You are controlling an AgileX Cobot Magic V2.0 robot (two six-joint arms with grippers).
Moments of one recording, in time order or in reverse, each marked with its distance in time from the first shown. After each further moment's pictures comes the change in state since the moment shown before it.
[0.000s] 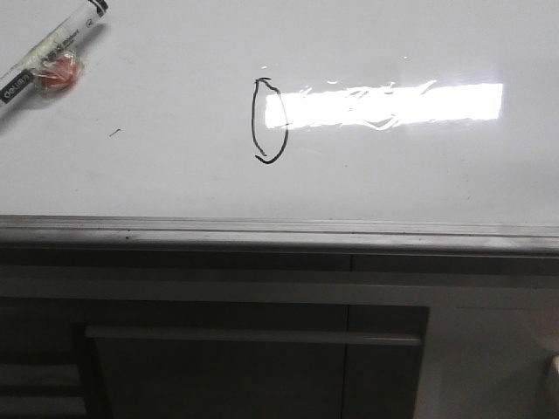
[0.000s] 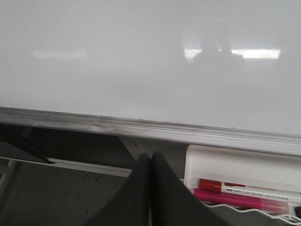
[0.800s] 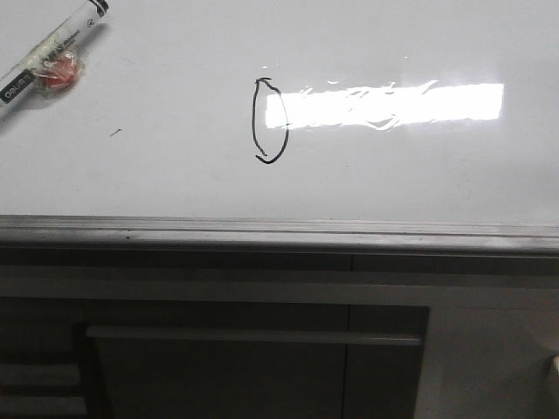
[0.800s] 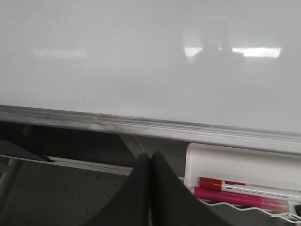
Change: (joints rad) left arm -0.004 -0.061 0.000 0.178 0.099 -0.202; right arm 0.000 -0.002 0.000 0.000 0.007 0.000
